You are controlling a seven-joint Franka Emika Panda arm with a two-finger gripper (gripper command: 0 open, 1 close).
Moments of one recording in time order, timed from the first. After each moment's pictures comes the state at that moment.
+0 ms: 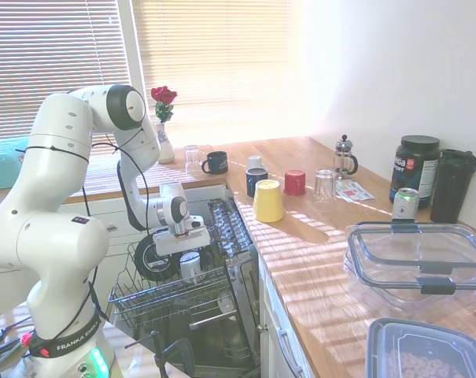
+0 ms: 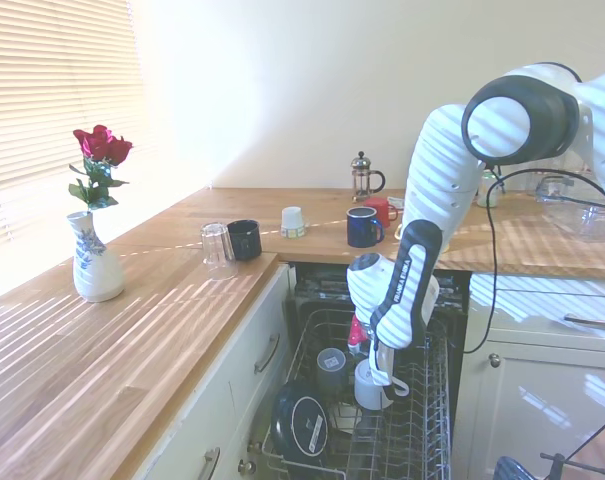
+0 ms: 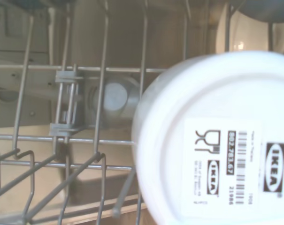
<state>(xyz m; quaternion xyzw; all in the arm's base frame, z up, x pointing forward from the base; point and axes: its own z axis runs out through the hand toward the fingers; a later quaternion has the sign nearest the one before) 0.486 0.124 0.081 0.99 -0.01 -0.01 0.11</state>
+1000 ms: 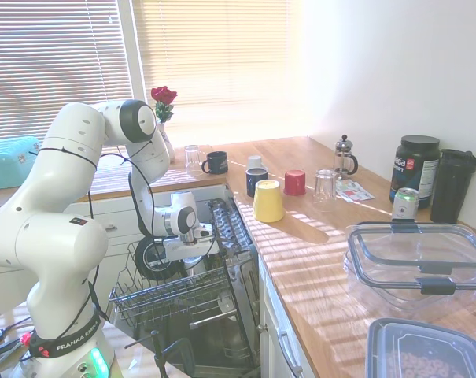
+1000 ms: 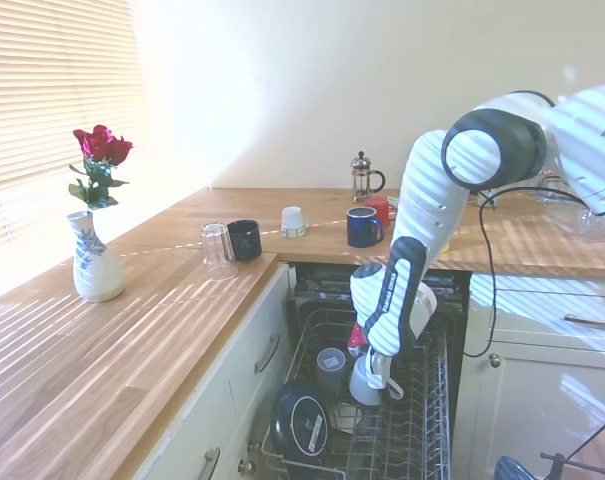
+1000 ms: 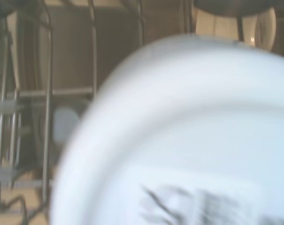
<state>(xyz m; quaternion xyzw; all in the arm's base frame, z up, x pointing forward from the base) 0.512 0.105 0.042 0.99 -0.06 0.00 0.08</state>
